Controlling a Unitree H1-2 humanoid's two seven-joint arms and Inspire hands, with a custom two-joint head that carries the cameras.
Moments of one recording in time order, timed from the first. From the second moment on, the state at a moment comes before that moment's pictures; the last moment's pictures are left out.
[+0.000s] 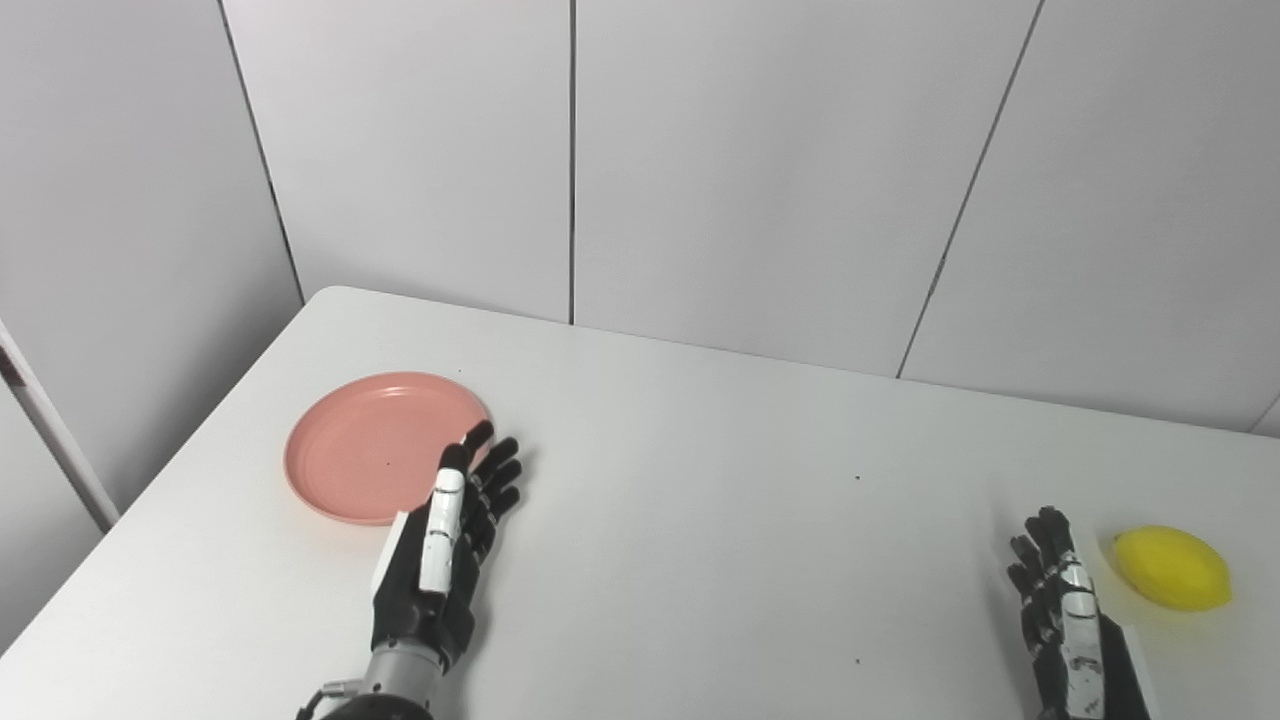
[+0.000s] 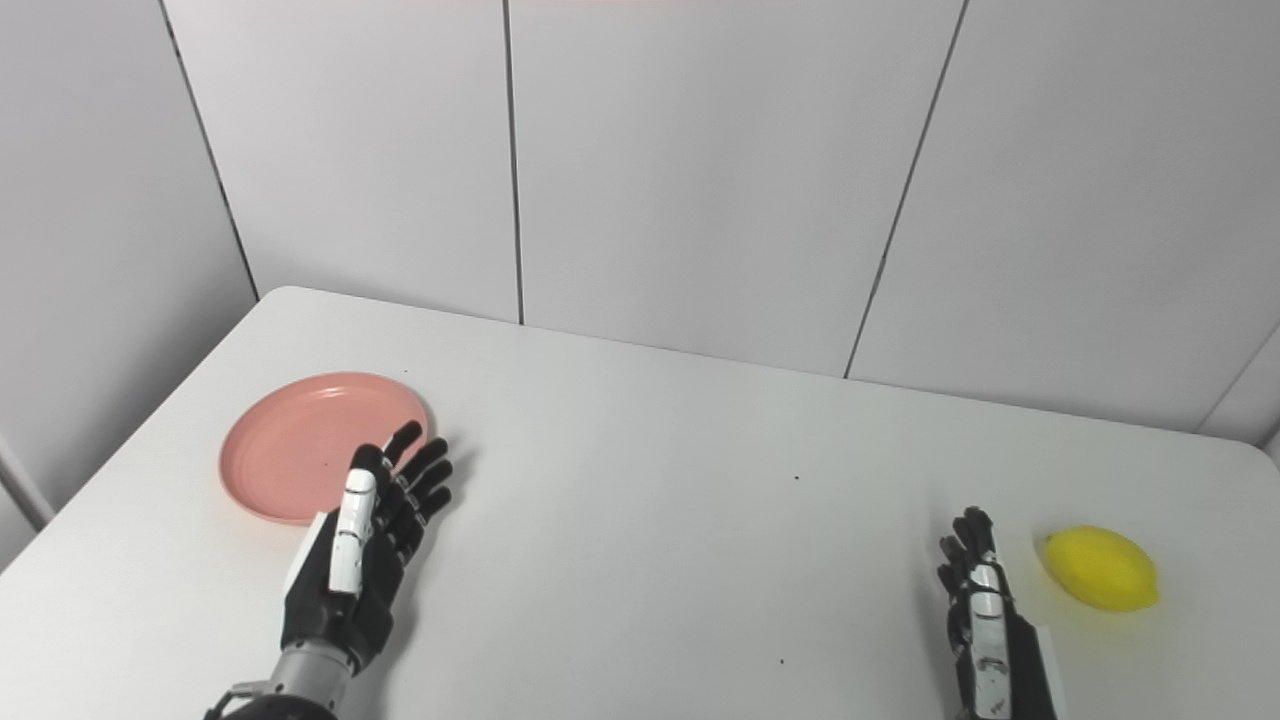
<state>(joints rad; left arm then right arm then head) -0.01 -0.01 0.09 -0.39 -0.24 0.32 0.05 0.00 -0.08 -0.08 -0.02 0.17 -0.08 0.10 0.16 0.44</state>
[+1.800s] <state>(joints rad) -0.36 0.45 0.36 0.06 -0.45 0.36 -0.23 0.01 -0.08 -0.08 -0.04 0.14 -0.06 0.10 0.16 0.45</state>
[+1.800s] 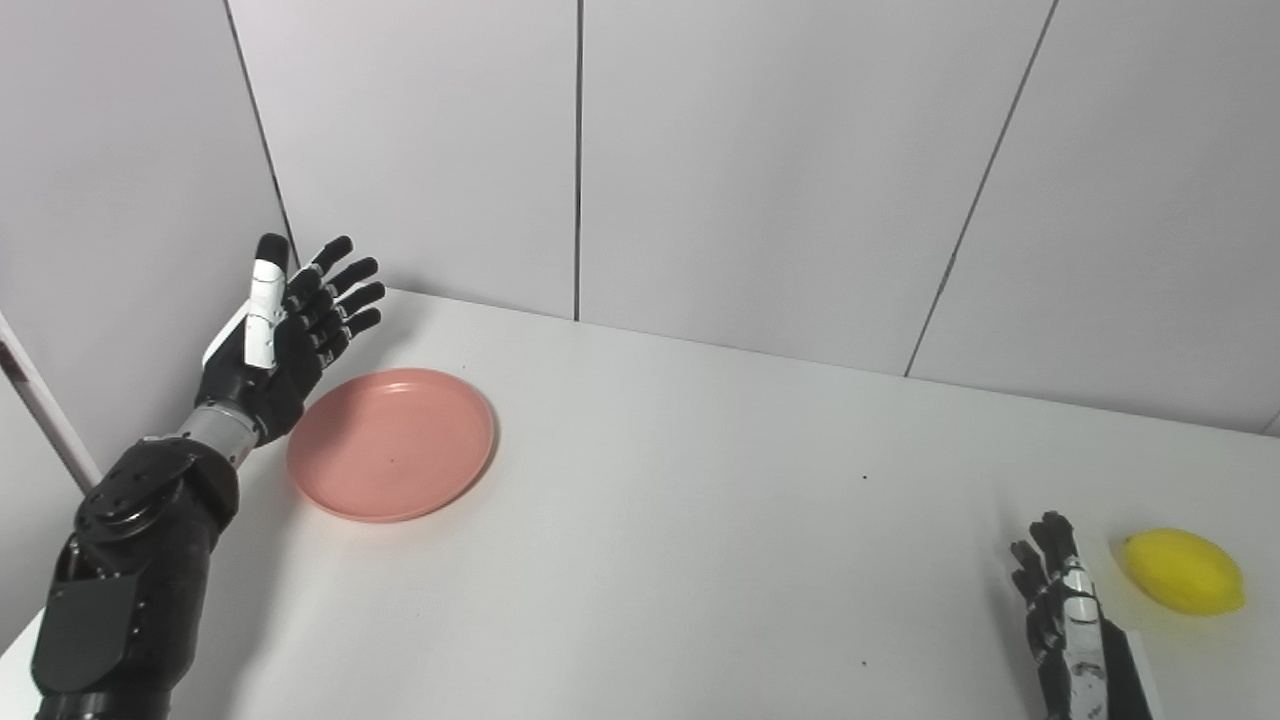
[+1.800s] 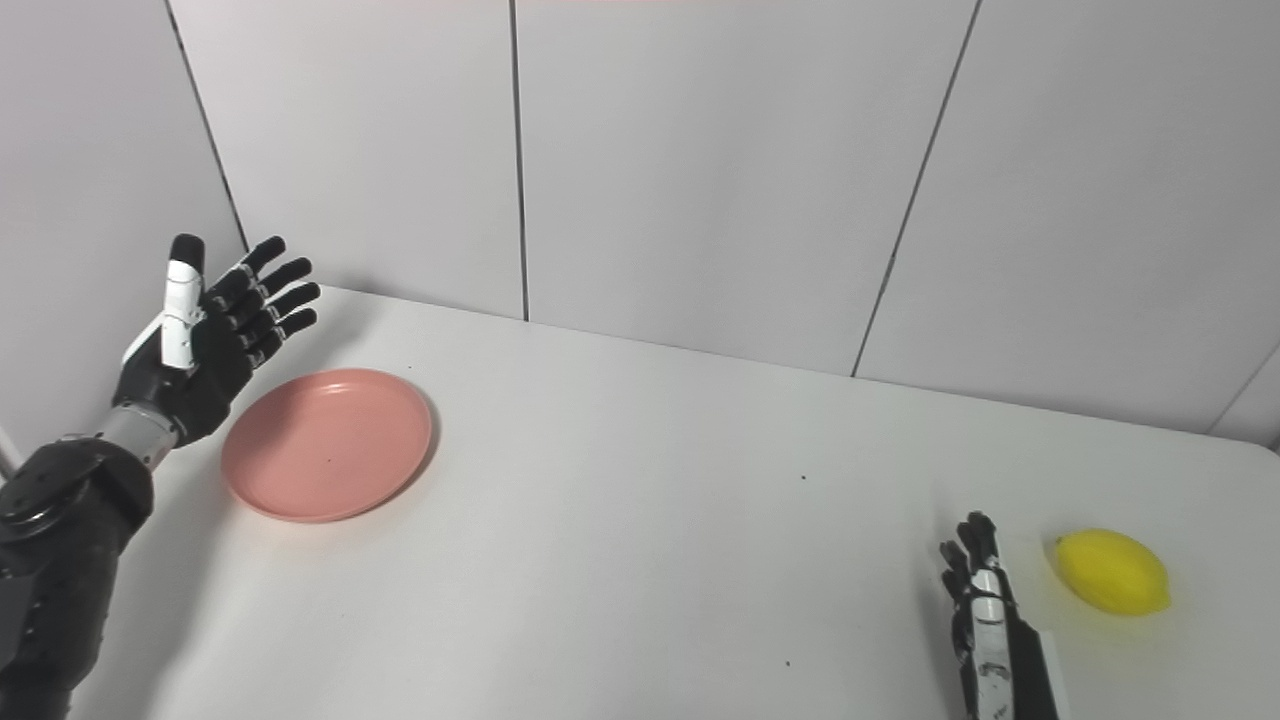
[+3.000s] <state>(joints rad) -0.46 0.51 0.41 0.72 -0.47 -0.10 -0.40 0.01 -0.08 -0.08 -0.04 0.14 -0.06 0.10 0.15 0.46</state>
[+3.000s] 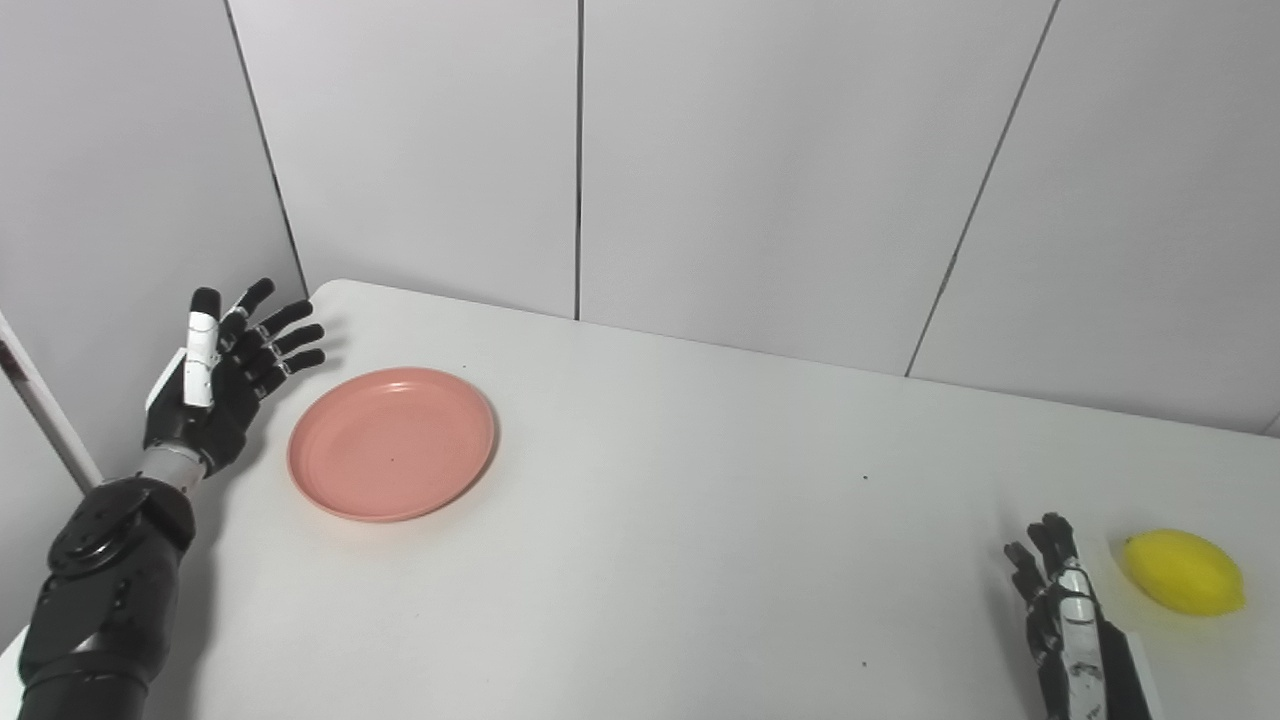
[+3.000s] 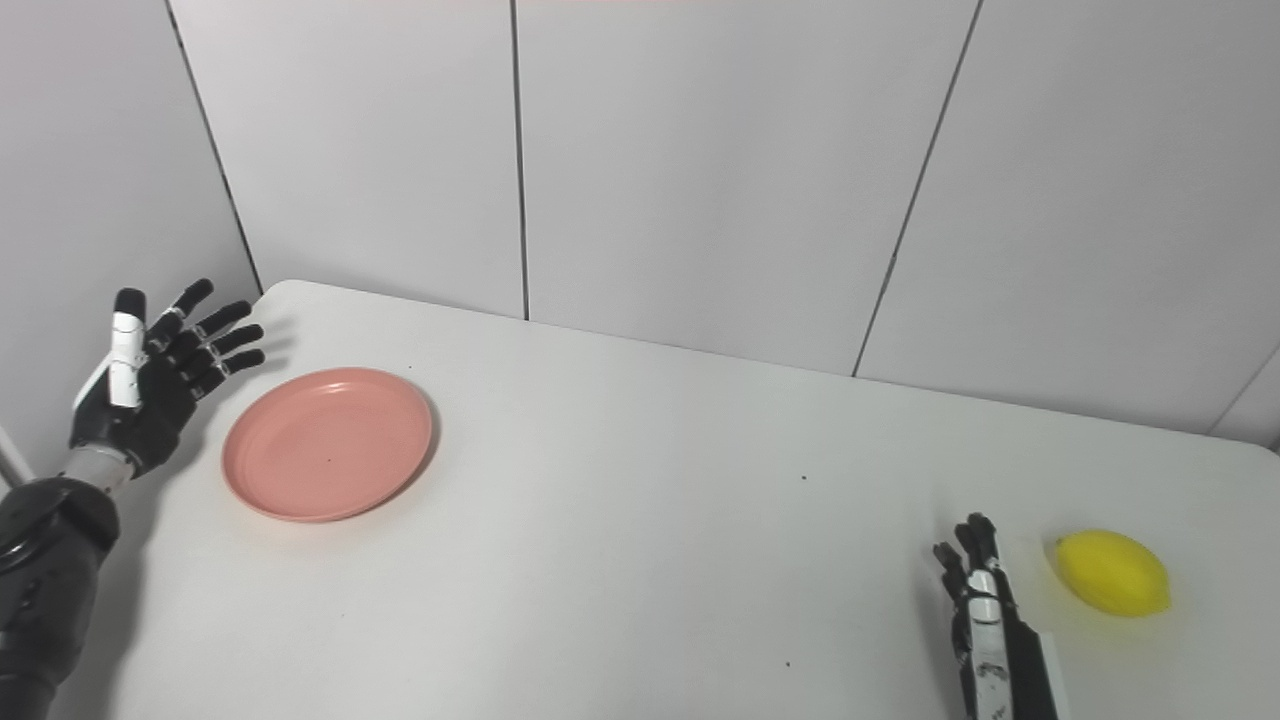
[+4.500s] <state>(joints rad) -0.42 0.41 0.31 0.60 -0.47 -0.04 -0.41 0.01 -0.08 -0.08 -0.05 0.16 -0.05 0.10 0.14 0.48</state>
